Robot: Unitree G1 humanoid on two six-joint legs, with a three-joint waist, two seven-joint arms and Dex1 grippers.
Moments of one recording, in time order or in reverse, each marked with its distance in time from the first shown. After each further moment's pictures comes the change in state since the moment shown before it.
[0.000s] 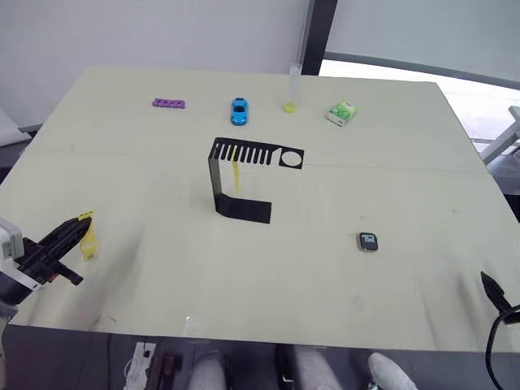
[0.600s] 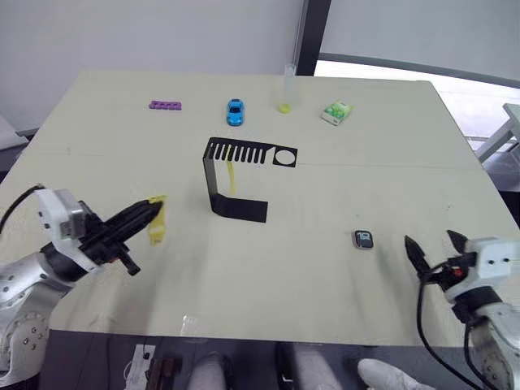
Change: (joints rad) left arm -0.116 -0.007 -0.252 -0.383 -0.162 0.210 0.065; right arm -0.048 0.205 0.351 -0.737 0.032 0.590 -0.383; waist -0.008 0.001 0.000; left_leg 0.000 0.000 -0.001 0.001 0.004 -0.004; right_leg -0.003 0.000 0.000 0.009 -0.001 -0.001
